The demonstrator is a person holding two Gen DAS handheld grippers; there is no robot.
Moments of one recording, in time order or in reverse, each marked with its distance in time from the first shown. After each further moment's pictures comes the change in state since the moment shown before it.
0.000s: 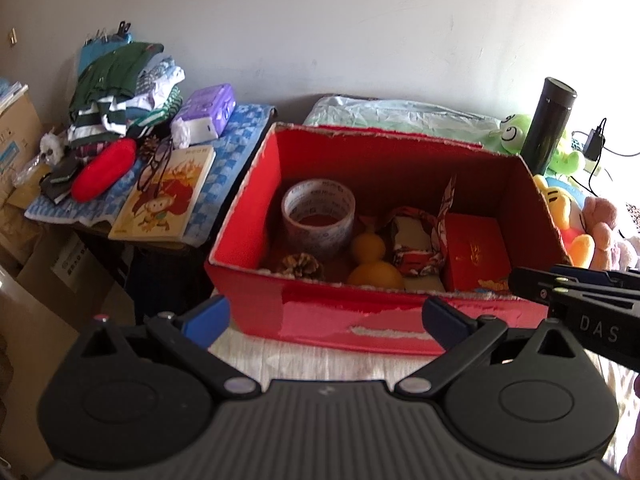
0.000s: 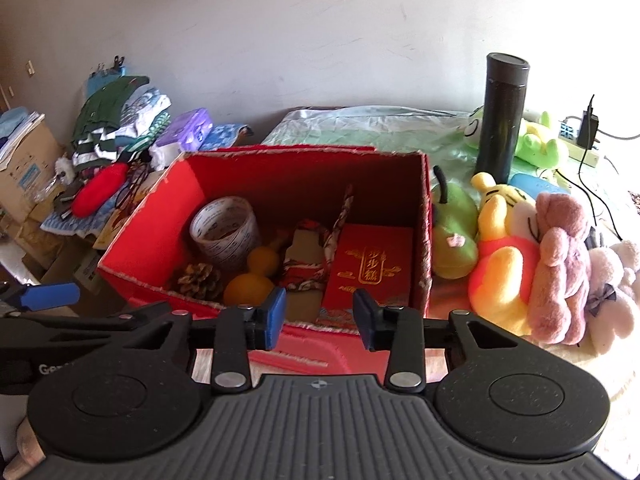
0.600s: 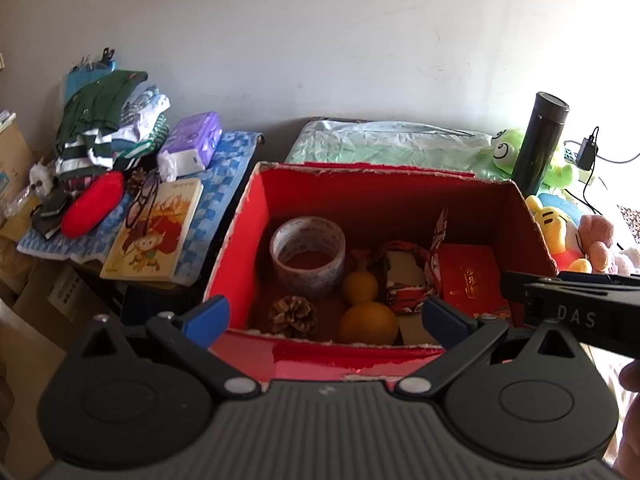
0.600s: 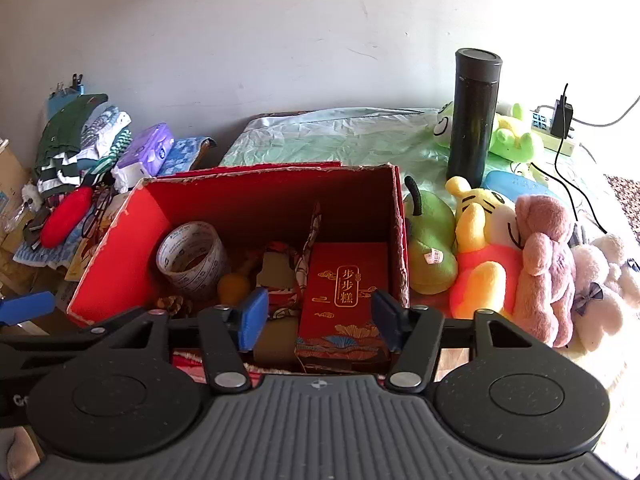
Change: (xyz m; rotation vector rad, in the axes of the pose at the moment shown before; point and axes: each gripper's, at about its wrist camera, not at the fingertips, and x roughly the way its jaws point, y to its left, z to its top) left arm 0.005 -0.006 0.029 0.034 -0.055 -0.015; right arm 0.016 -0.006 0.022 0.077 0.003 -0.093
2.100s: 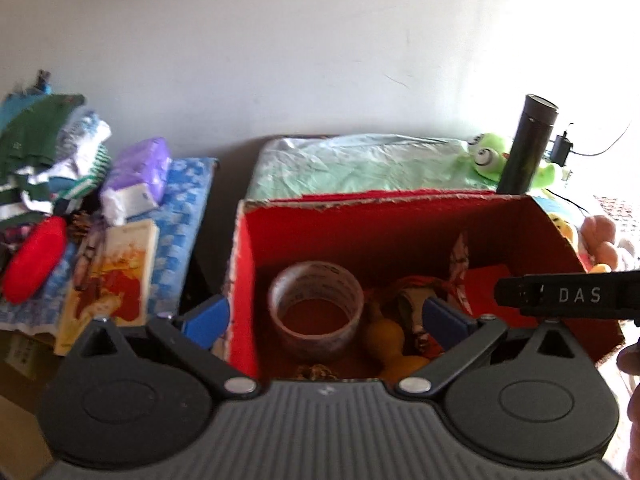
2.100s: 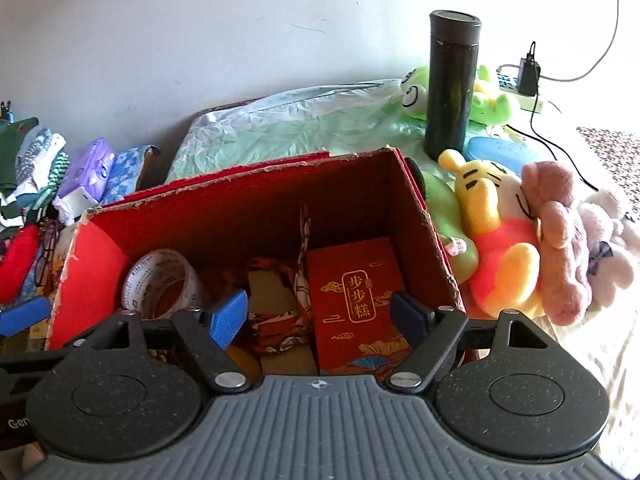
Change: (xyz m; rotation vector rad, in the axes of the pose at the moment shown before) left arm 0.071 0.048 0.034 0.124 -0.067 -0.164; right arm 0.055 0.030 0.020 0.175 0.050 -0.166
